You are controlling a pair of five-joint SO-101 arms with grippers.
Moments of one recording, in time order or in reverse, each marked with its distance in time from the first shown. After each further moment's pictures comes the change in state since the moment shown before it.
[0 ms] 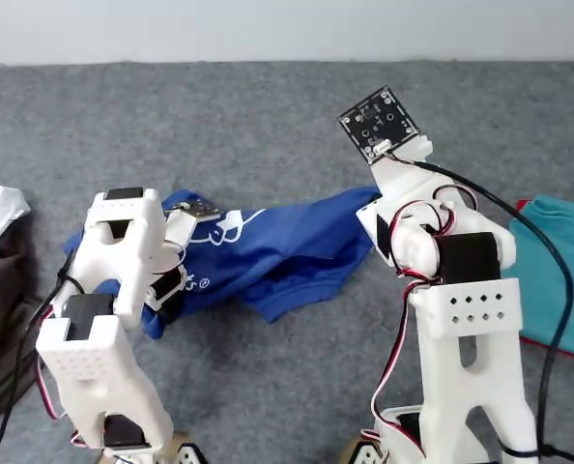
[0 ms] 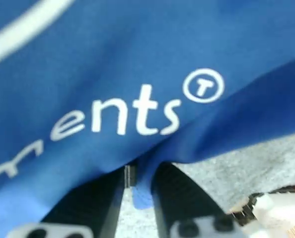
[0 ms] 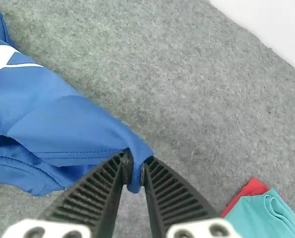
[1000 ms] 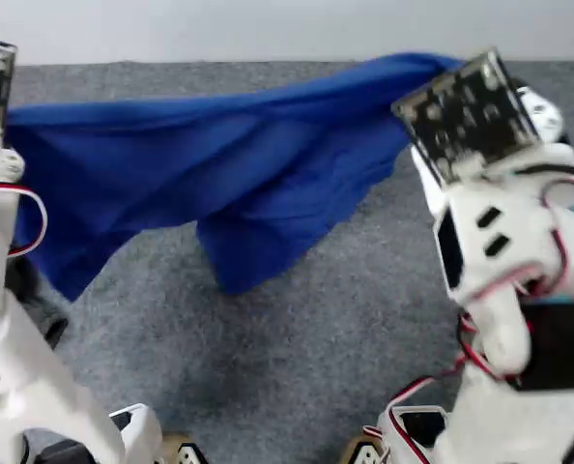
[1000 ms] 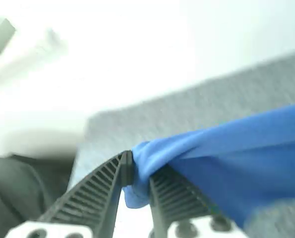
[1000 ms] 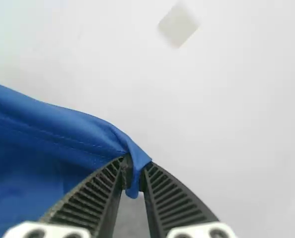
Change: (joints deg) left arm -17.1 -48.9 -45.4 1.8 9.4; right arm 4.0 -0.1 -42.4 -1.1 10.1
